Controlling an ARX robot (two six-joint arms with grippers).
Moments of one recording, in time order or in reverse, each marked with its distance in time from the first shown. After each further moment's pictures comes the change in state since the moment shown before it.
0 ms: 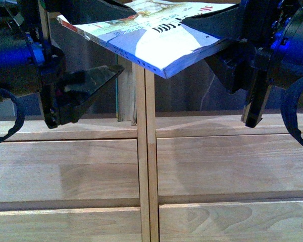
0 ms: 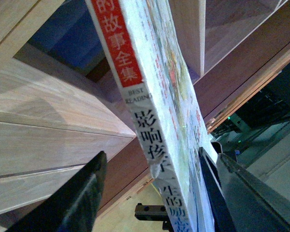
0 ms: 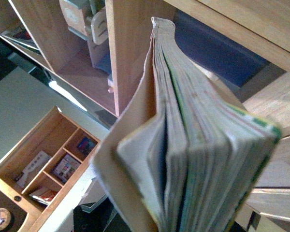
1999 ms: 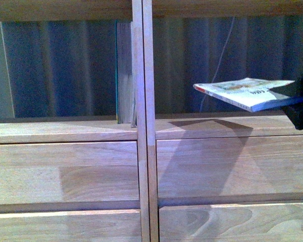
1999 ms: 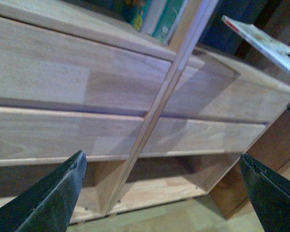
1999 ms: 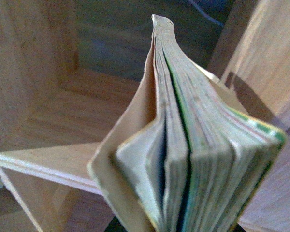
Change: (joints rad) left arm 0.745 -0.735 -0.550 -0.552 0.298 0.651; right arm -0.330 0.141 0.122 -0.216 0.174 0.142
